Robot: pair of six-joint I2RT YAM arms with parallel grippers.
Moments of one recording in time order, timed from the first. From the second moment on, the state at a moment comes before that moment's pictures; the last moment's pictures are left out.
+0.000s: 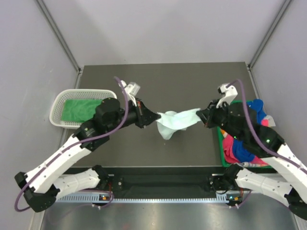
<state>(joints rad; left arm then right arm) -0.82 0.96 1.05 -0.33 0.19 -0.62 0.83 0.78 1.08 -0.66 0.27 0.45</state>
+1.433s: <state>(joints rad) -0.27 2.11 1.86 0.00 0.34 -0.73 0.24 2.16 1.97 -0.37 -0.21 0.32</state>
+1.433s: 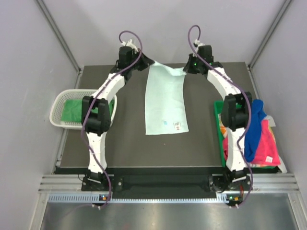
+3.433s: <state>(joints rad) -0.31 1.72 0.89 0.03 0.35 -0.73 0.36 1.75 1.06 -0.23 -0.19 0.42</state>
